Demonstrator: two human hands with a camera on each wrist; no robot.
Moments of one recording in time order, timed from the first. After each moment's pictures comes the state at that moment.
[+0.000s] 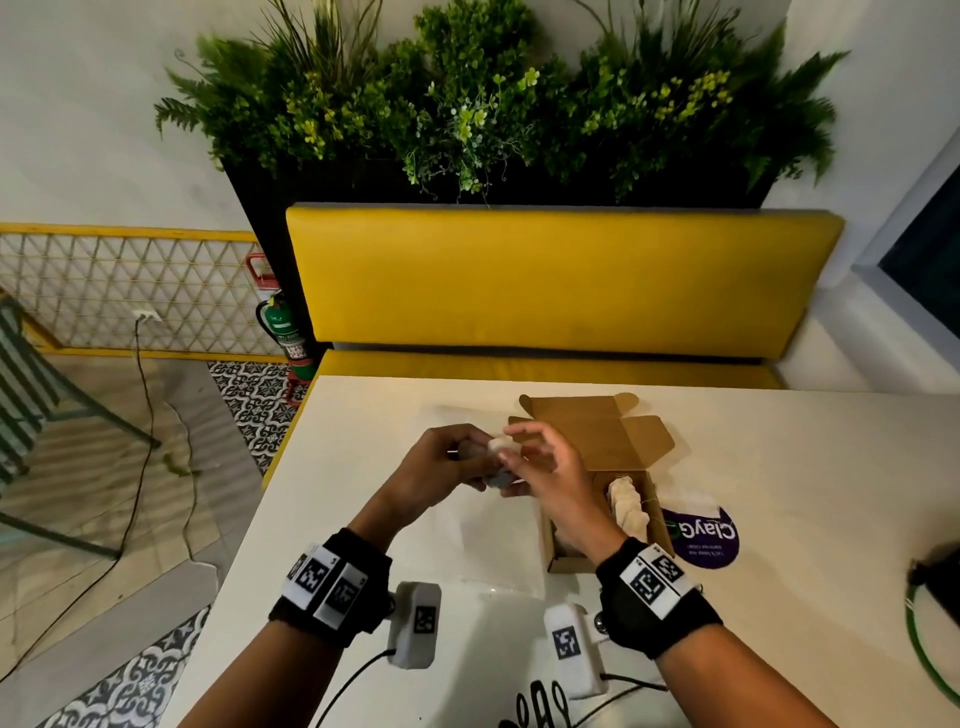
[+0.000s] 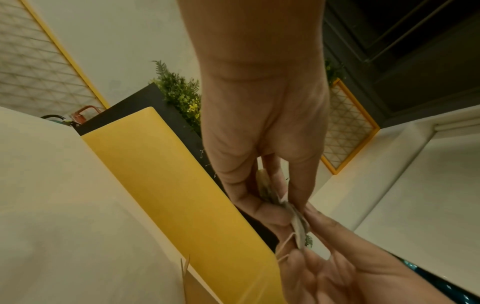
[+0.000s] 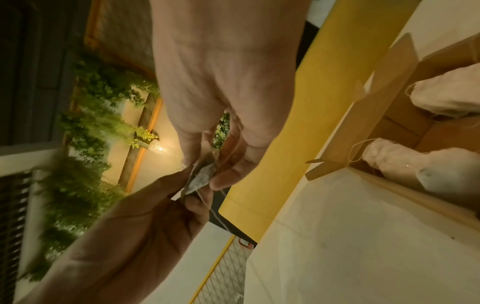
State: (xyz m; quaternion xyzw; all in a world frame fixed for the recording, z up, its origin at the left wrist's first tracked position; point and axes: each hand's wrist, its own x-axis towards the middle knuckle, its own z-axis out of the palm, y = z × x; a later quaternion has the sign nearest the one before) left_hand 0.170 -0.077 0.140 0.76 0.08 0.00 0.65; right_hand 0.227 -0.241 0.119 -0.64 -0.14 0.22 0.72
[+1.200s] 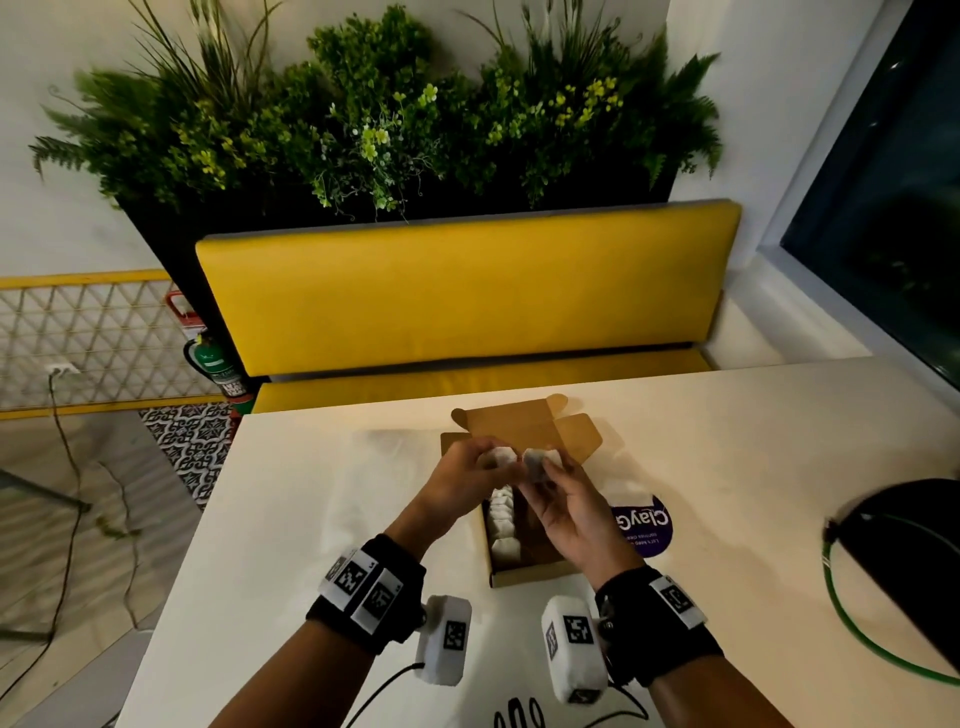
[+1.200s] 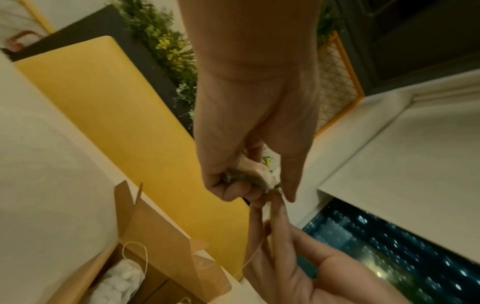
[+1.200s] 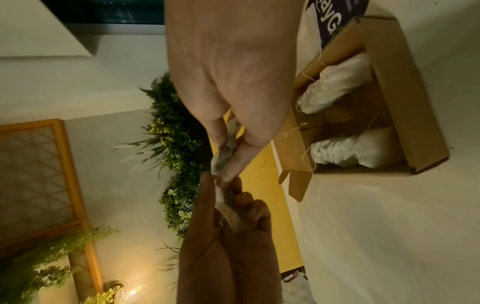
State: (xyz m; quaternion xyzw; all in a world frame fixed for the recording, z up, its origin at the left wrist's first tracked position) left_hand 0.239 -0.176 0.126 0.78 0.03 -0.04 0.63; right_hand 0.263 -0.330 0.091 -0.28 0.16 0.25 0.91
